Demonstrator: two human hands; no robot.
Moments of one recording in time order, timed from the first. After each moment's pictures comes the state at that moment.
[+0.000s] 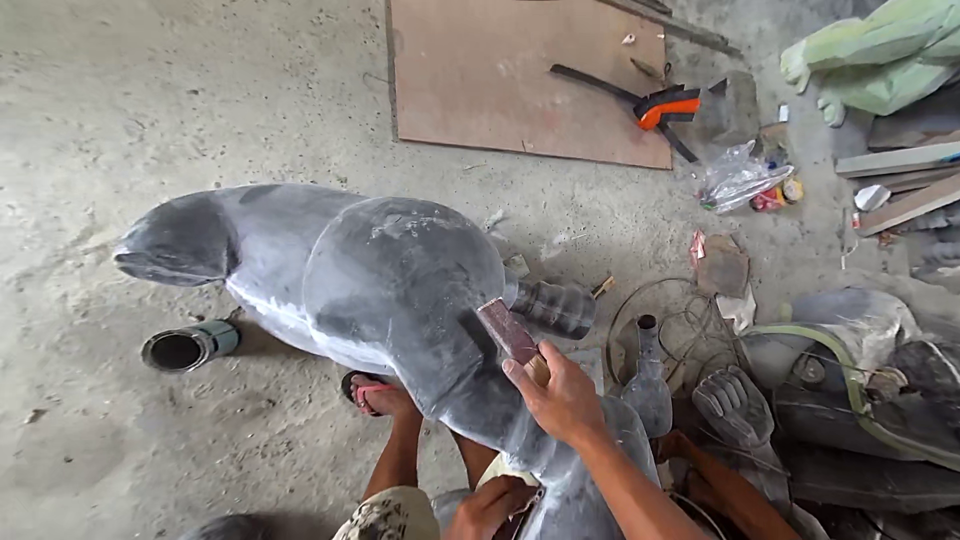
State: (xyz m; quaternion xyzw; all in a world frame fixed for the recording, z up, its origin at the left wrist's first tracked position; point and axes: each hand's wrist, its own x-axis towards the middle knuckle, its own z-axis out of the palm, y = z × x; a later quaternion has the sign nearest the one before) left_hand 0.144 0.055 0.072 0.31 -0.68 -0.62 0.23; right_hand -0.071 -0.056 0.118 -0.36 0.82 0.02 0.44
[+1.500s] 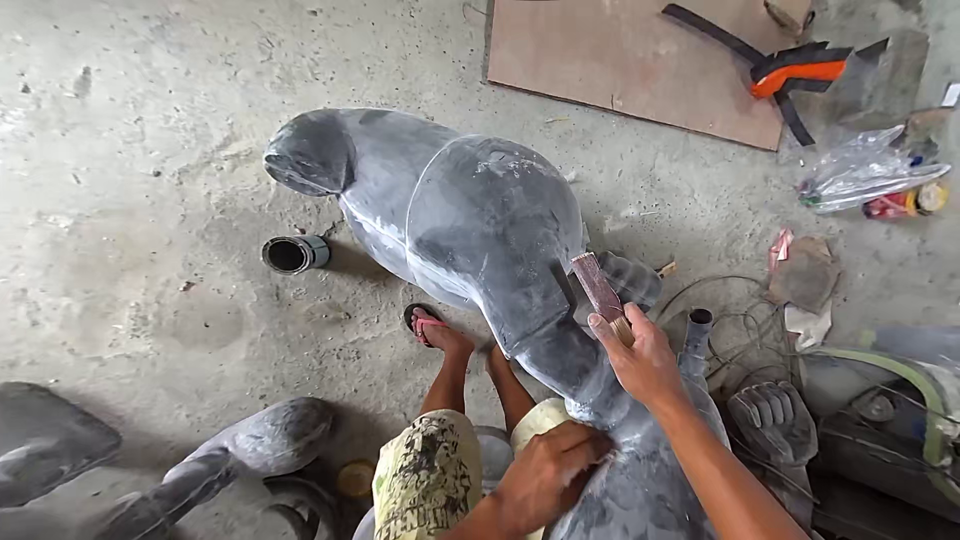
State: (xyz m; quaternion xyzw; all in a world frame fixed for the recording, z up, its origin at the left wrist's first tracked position) left_hand 0.125 0.039 0.081 0.28 -0.69 -0.61 0.27; right_hand -0.079 -0.060 0.107 -0.40 0.83 -0.01 0.38
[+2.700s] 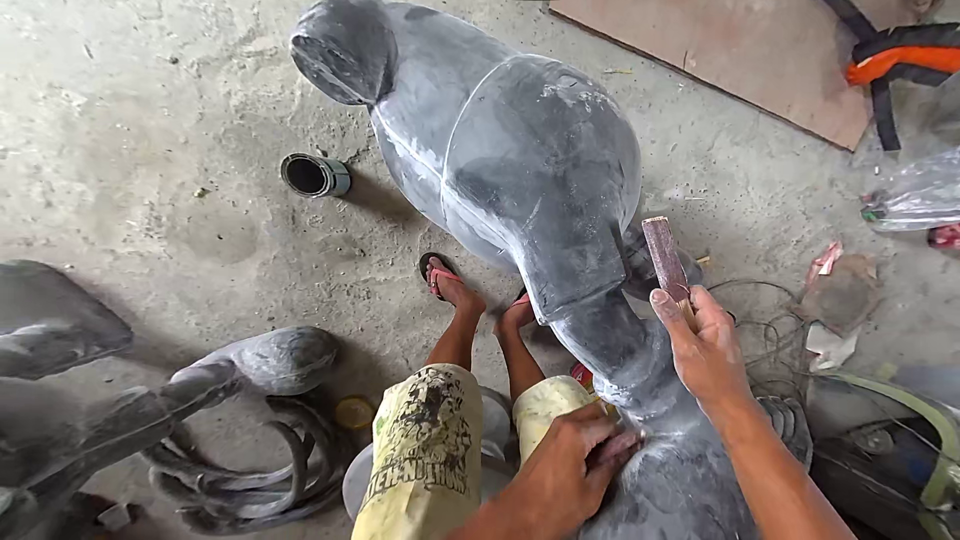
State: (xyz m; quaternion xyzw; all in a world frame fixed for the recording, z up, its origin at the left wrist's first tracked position) left_hand 0.140 0.049 0.111 0.41 -0.50 -0.74 0.17; right_hand -0.075 -0.048 0.108 -0.41 0.81 -0.09 0.41
